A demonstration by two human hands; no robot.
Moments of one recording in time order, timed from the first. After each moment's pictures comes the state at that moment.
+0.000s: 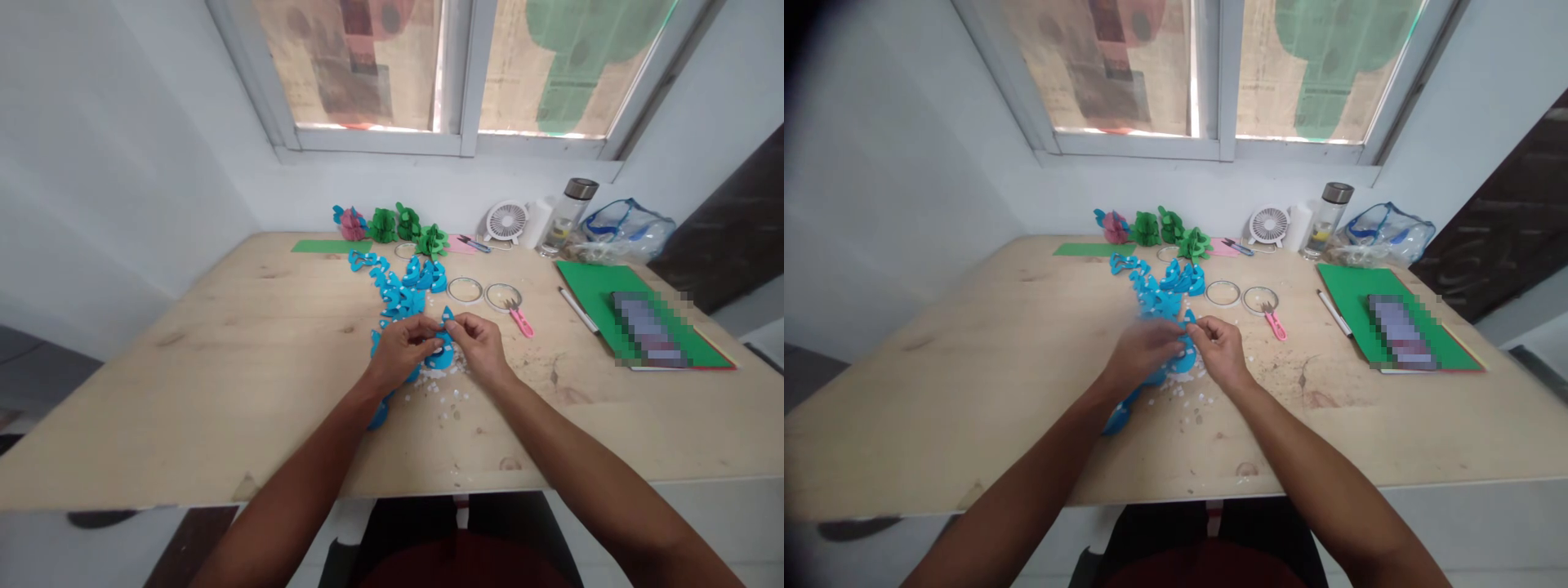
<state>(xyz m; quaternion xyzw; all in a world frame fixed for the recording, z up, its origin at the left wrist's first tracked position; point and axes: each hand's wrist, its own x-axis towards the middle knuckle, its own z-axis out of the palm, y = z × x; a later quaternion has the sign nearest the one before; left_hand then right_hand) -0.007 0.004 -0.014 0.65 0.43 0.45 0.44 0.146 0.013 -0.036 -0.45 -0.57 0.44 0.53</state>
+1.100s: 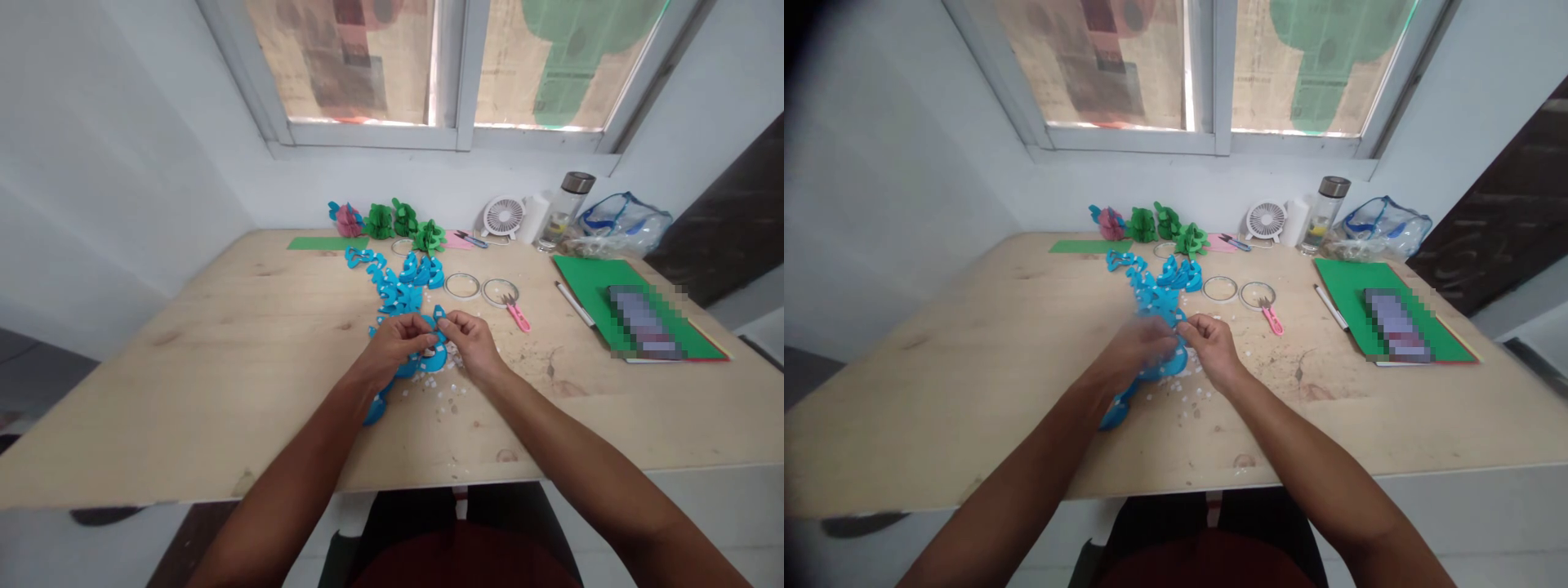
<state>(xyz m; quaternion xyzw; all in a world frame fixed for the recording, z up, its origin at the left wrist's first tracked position) -0.008 0.000 -0.010 0.52 0.44 0.43 0.59 0.138 0.009 -0.034 -0.41 -0.53 0.53 0.53</state>
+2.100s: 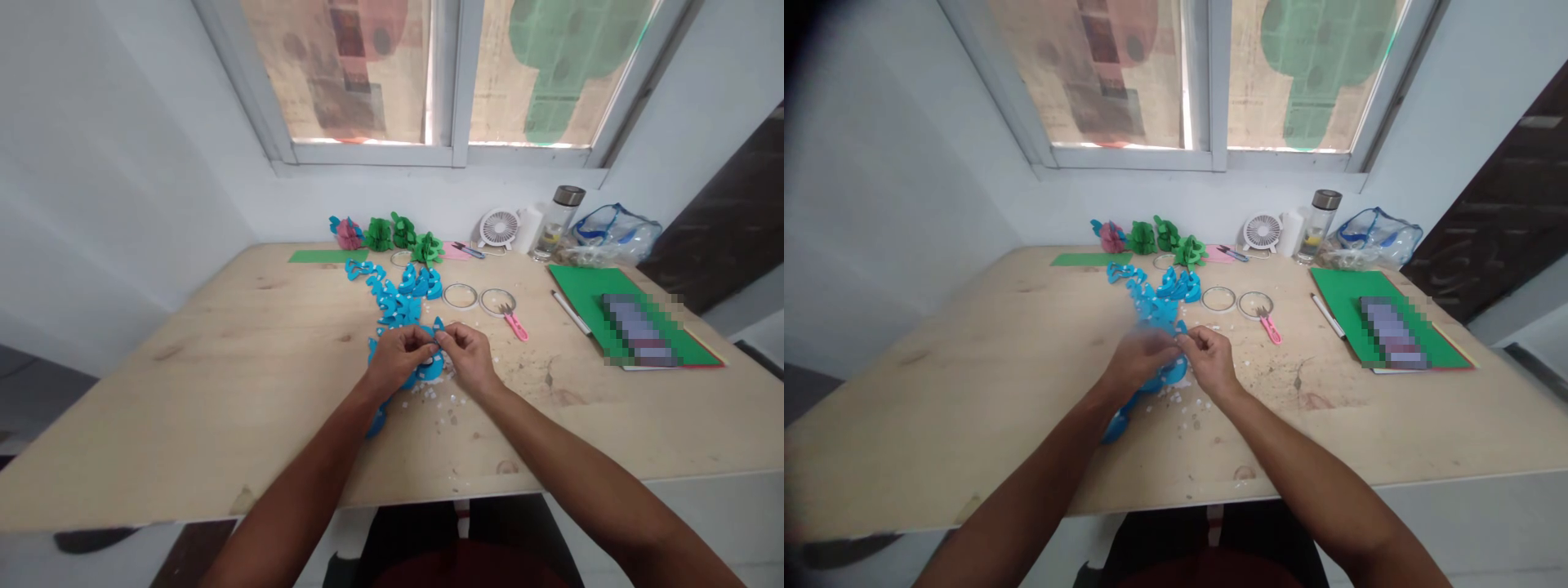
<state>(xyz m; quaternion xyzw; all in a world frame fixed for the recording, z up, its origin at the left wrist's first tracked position) -0.005 0.002 -0.013 0.60 0.47 0.44 0.47 0.136 0.007 -0.037 -0.46 -0.58 0.41 0.53</state>
